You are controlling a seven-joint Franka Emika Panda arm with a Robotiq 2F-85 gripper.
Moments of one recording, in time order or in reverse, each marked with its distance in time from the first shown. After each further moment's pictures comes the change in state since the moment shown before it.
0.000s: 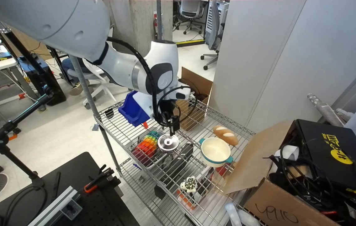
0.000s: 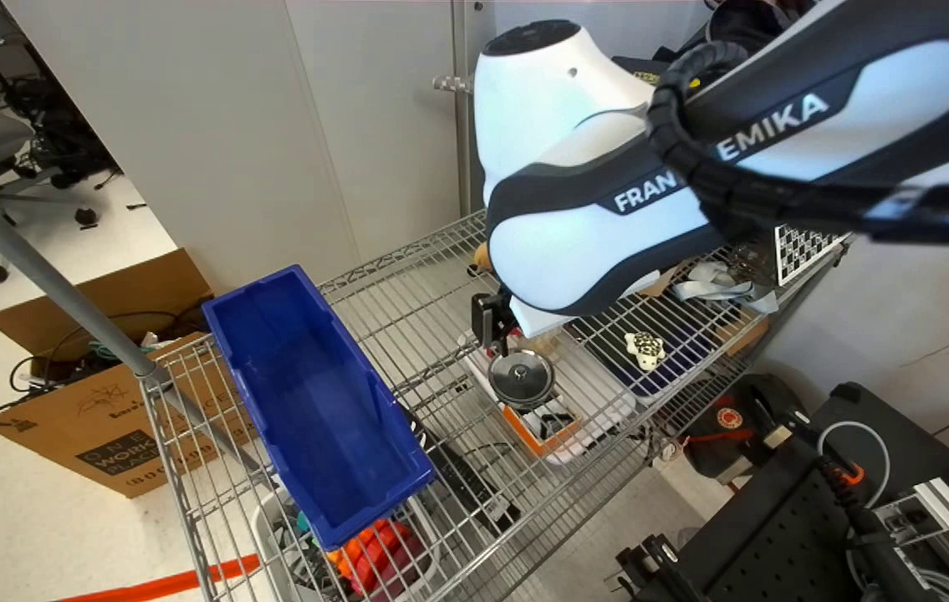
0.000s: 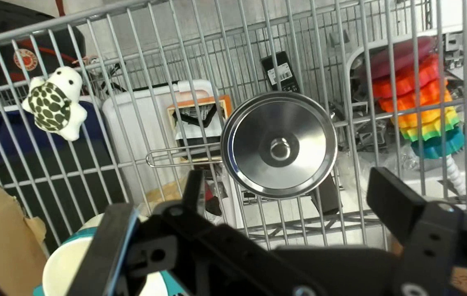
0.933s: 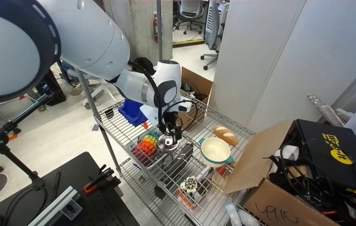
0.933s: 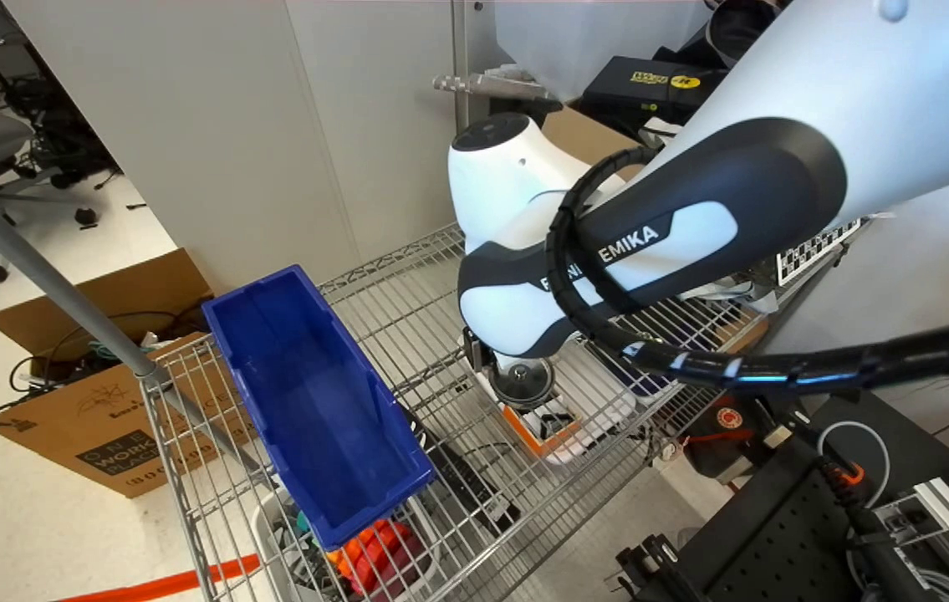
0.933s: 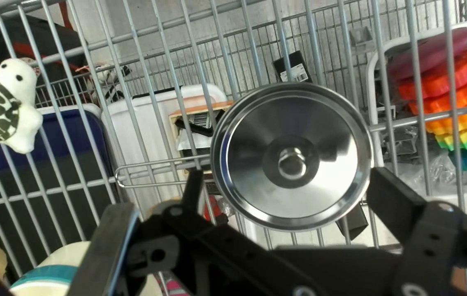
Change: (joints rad) arm 0.051 0.204 -0.054 0.151 0.001 0.004 0.035
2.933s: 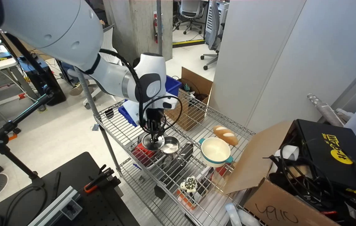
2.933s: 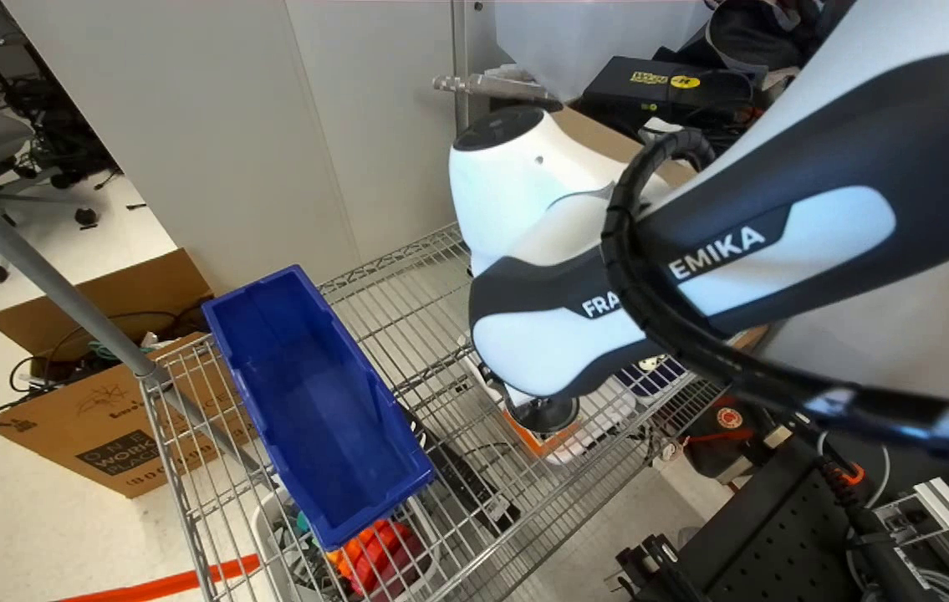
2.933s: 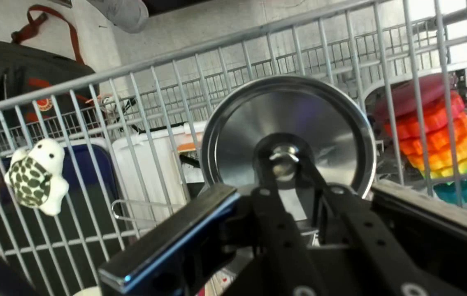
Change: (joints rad) arm 0.062 -0.170 -0.002 -0.208 0.022 -0.009 0.050
